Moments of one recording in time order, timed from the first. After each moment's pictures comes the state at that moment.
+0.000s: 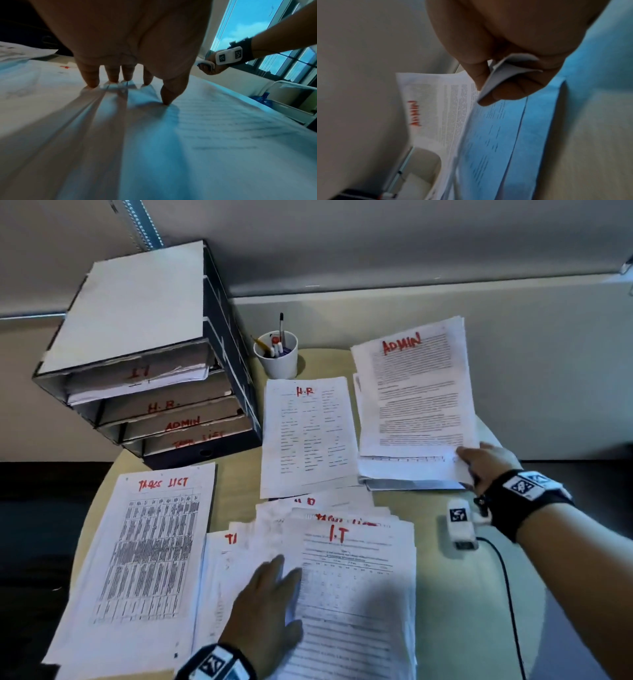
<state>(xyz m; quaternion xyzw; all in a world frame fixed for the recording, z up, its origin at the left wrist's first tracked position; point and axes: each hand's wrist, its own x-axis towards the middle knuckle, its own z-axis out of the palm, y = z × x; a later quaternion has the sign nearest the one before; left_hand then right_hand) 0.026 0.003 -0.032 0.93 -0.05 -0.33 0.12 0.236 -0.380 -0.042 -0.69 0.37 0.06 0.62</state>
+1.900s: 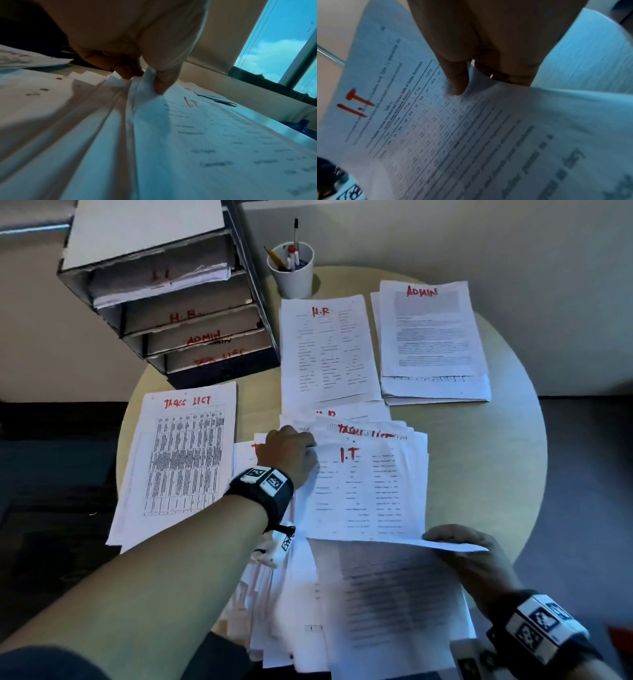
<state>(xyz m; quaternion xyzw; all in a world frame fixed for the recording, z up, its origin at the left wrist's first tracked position) 0.088 0.007 -0.030 0.98 0.00 -0.15 0.13 -0.069 -0.290 -0.057 -0.69 0.21 0.13 0.68</state>
